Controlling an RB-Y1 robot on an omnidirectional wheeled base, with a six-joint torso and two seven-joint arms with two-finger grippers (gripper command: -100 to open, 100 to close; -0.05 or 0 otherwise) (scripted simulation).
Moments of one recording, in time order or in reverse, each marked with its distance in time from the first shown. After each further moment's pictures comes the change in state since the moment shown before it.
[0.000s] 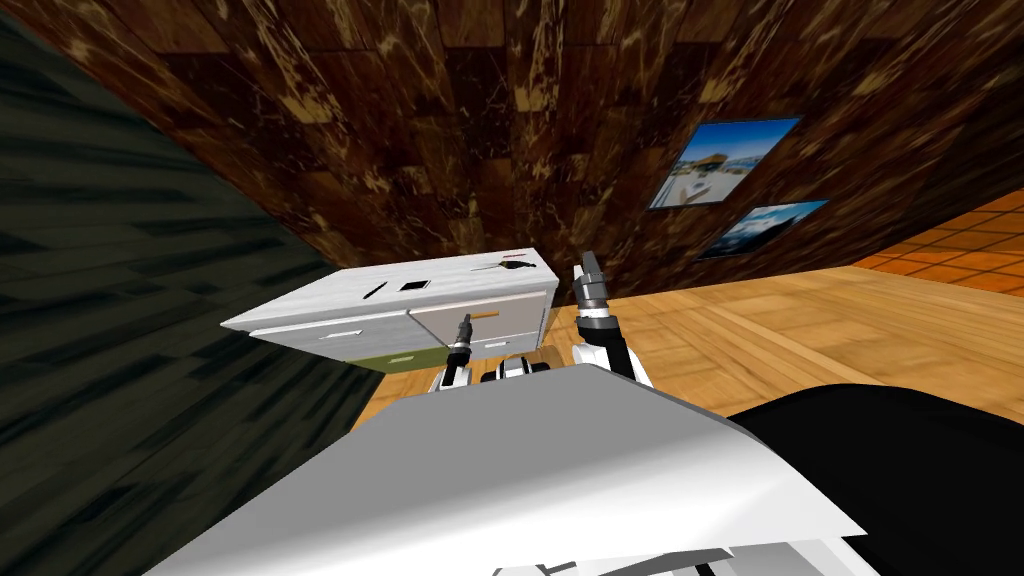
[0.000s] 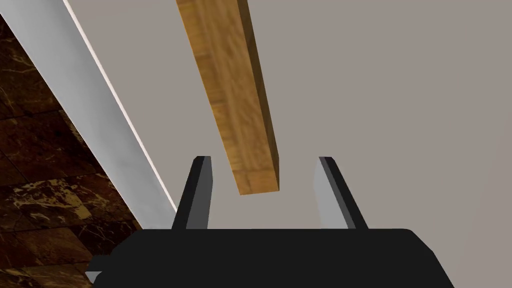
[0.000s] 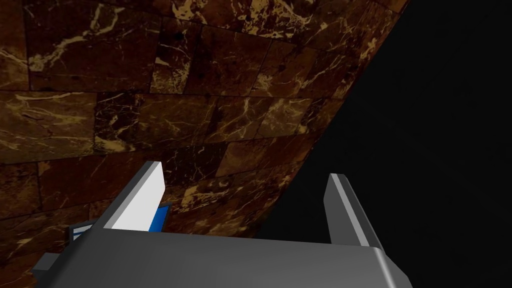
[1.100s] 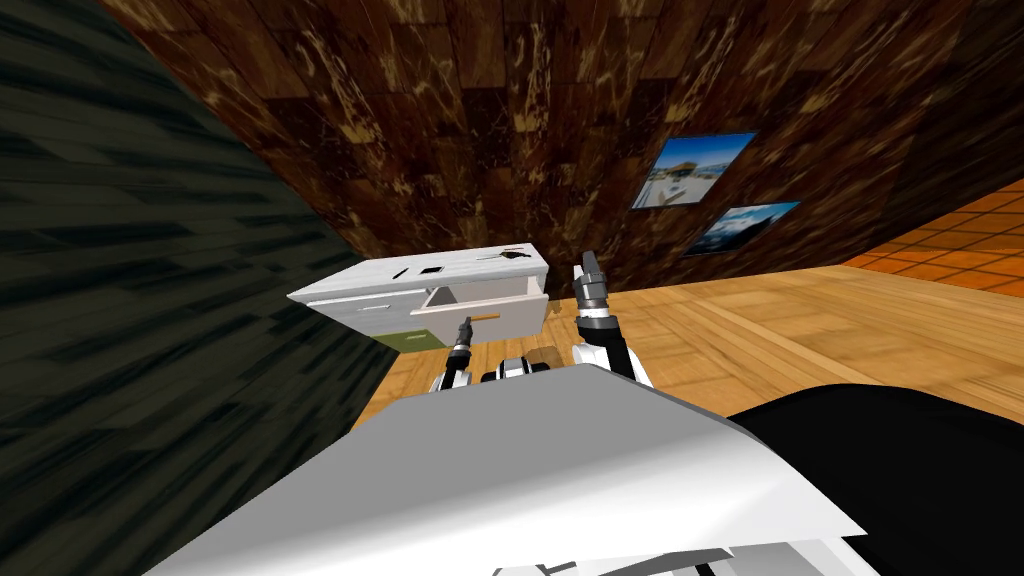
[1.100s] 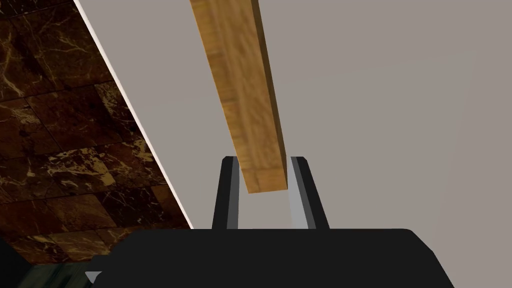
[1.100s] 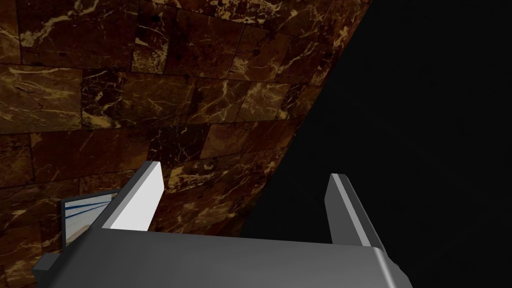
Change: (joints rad) left arm 0.051 0.009 -0.027 -0.061 -0.007 0.017 0.010; right arm 0.000 0.000 0.000 0.000 0.000 0.000 0.000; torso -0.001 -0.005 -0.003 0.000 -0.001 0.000
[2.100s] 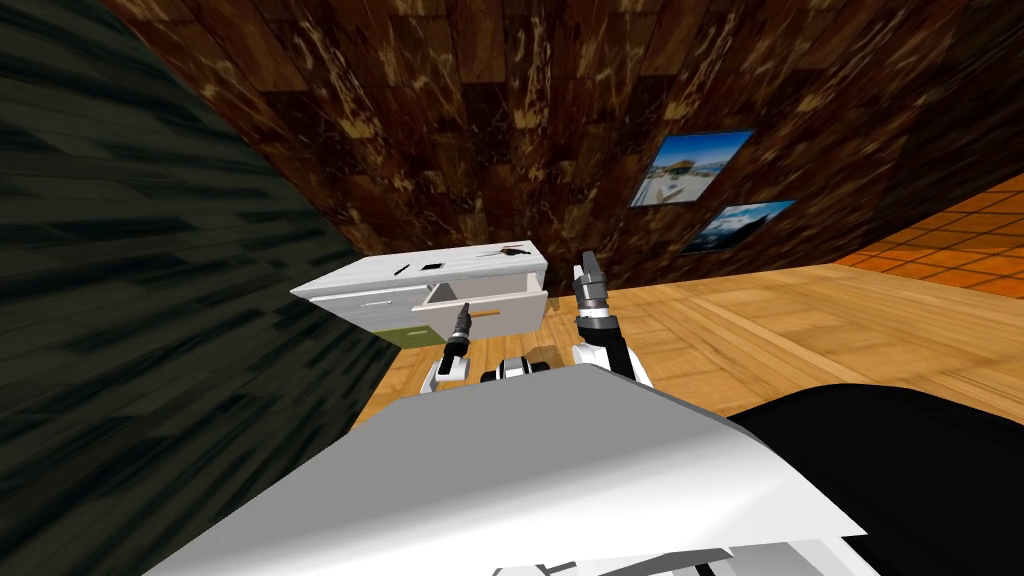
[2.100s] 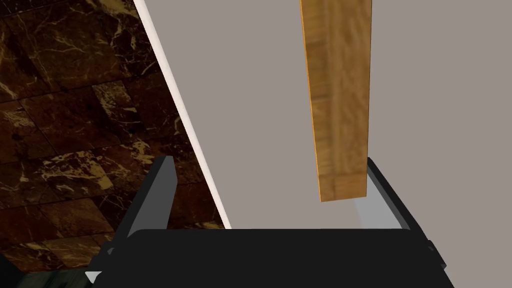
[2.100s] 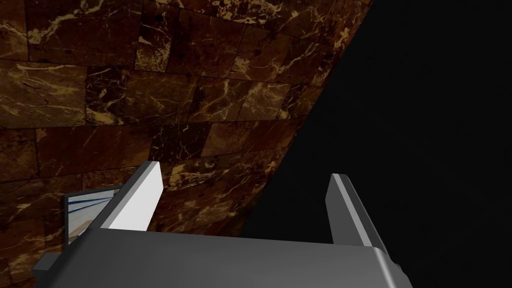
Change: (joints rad) left arm -0.043 0.010 -0.006 -0.175 -0.002 0.235 0.021; right arm 0.000 0.000 0.000 0.000 0.000 0.000 0.000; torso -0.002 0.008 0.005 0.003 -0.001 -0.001
